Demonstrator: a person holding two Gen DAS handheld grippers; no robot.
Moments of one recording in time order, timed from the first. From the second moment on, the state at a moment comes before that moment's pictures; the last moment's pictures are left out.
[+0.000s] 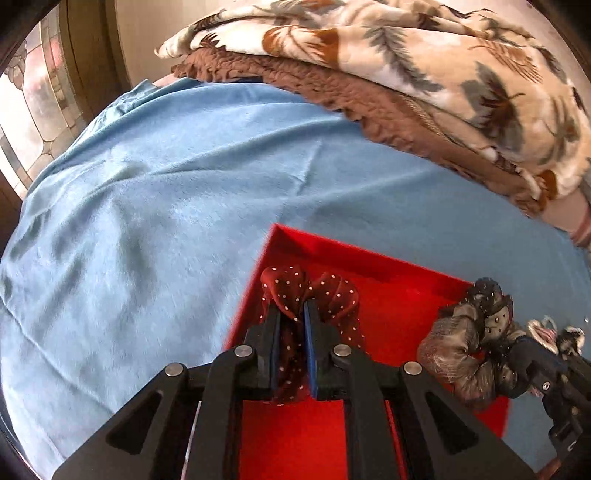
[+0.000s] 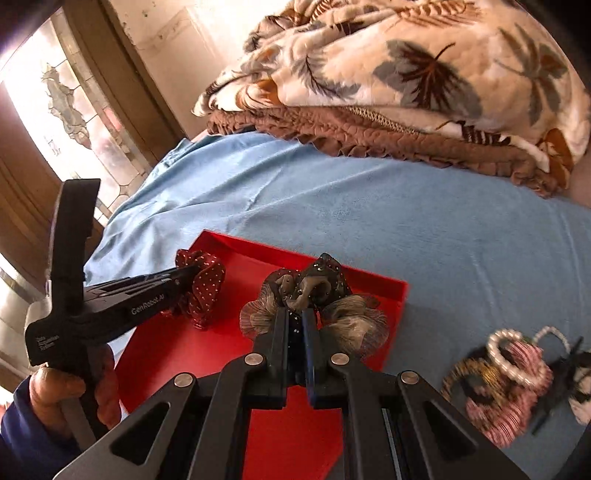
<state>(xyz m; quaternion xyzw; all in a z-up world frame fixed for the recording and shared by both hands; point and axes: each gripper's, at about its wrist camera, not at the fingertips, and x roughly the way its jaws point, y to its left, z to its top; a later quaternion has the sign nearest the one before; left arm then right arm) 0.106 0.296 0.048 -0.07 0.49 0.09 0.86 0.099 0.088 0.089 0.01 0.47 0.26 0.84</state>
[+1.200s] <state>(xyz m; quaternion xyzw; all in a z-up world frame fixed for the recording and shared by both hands) -0.074 0.282 0.117 -0.12 0.43 0.10 0.89 -0.039 0.045 0.060 -0.08 0.54 0.19 0.82</state>
